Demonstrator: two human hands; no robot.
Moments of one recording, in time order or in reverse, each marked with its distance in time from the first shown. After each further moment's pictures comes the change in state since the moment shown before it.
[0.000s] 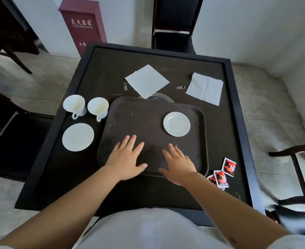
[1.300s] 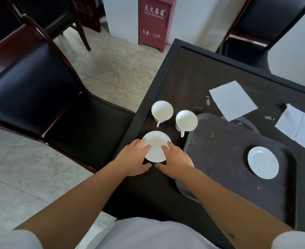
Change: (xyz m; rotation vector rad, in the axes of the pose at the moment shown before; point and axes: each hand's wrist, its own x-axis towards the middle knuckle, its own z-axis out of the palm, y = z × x) left_hand -0.043 -0.283 0.022 -0.172 -0.007 -0.158; right_hand 0.166 -0.288 -0.010 -0.065 -0.095 -0.220
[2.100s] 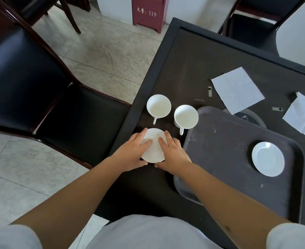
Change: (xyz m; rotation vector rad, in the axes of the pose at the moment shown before) left_hand 0.033 -0.013 0.007 -0.045 0.051 0.187; right_hand 0.037 0.021 0.020 0.062 -0.010 -0.042
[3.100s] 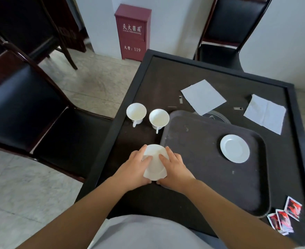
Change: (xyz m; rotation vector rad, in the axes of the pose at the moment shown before) left_hand -0.040 0.131 -0.004 0.003 0.074 -0.064; right_hand -0.127 0.042 -0.003 0.112 0.115 -0.001
